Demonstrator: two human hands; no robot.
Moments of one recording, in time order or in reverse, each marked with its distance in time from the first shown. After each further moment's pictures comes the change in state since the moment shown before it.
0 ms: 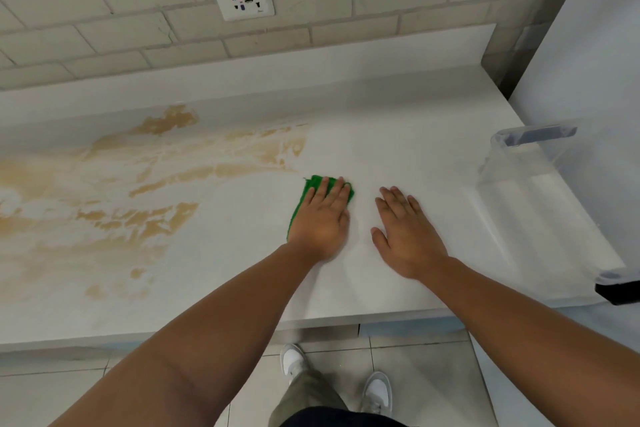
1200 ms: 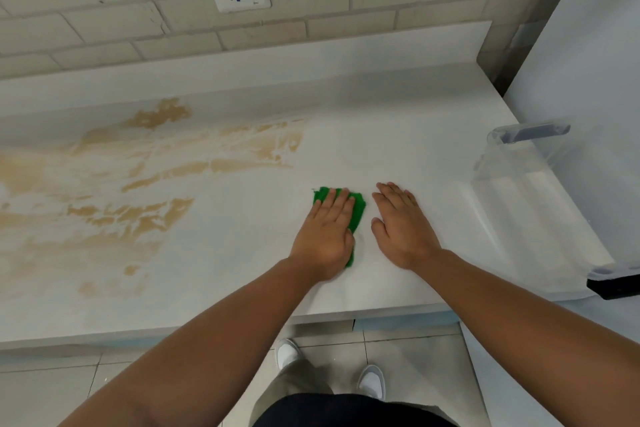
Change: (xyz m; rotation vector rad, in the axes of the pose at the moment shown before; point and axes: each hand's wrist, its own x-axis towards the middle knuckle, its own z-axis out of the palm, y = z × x) left_hand -0.027 0.017 0.005 -0.062 -0.040 0.078; right_hand 0.006 0.000 0.001 0.149 0.076 0.038
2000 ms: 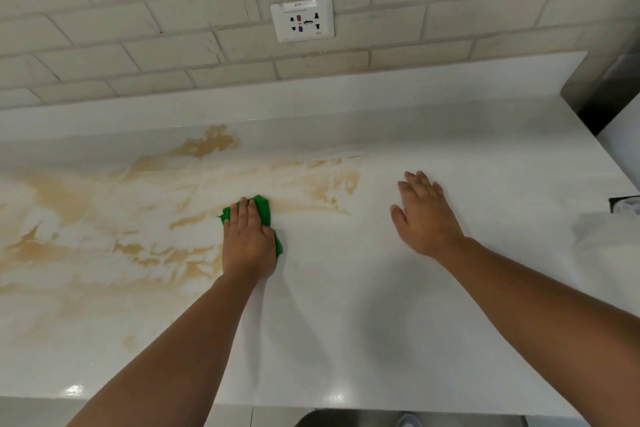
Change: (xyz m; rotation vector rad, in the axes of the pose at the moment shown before) left_hand -0.011 -0.225 -0.047 0.000 0.154 -0.690; right_hand 0.156 -0.033 0.010 -0.101 -0.036 0.042
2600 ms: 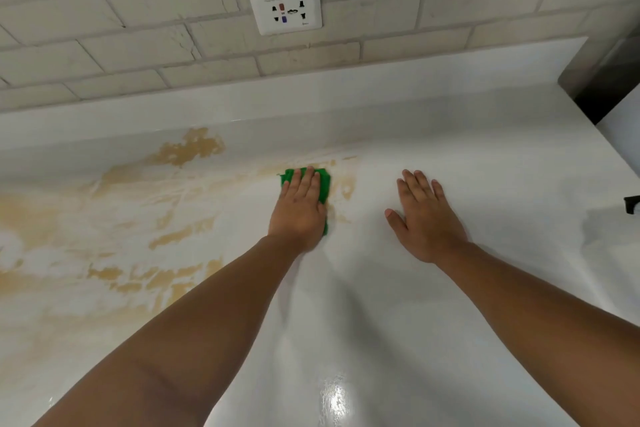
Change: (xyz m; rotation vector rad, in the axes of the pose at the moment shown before) left_hand 0.064 0.088 0.009 0.021 -0.095 0.449; right_hand 0.010 0.007 0.015 -0.114 -0.011 -0.015
